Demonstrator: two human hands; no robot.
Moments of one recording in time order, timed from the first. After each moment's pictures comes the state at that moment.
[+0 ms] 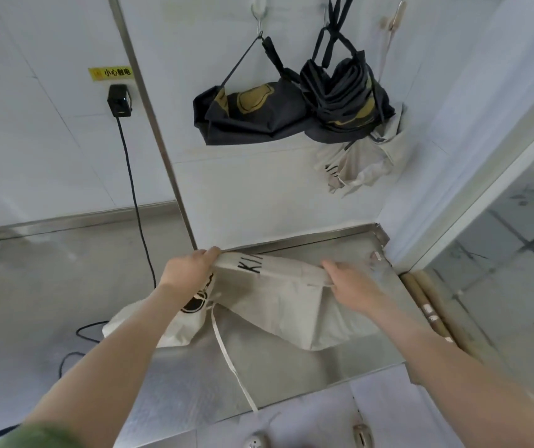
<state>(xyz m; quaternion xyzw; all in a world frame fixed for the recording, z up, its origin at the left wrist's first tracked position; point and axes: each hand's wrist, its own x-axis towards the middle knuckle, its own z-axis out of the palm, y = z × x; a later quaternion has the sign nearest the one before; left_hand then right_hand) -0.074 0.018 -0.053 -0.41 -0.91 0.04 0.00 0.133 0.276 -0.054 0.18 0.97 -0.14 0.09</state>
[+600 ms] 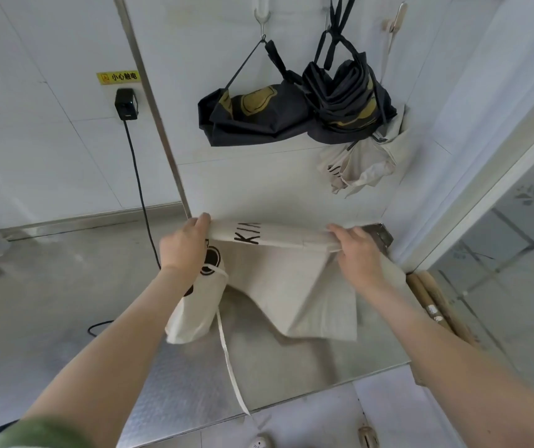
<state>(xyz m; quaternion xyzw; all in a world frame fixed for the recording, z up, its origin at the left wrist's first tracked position) -0.075 0.029 -0.008 -0.29 -0.95 -0.07 0.09 0.109 0.283 -0.033 0.18 0.94 -0.08 -0.28</state>
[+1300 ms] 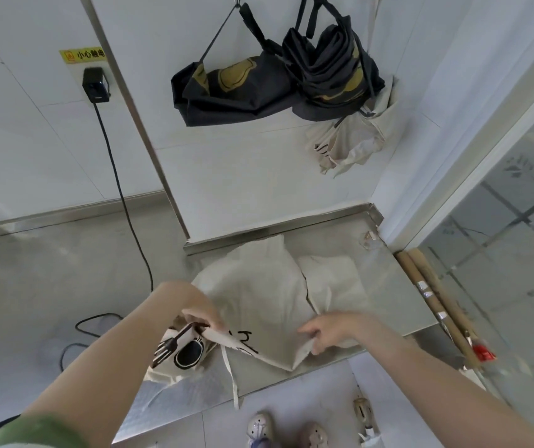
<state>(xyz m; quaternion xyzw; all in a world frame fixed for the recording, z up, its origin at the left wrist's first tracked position) -0.049 0.016 -0.067 -0.33 -0.76 0.20 -0.52 0.165 0.228 -0.110 0.13 0.85 -0.27 0.44</state>
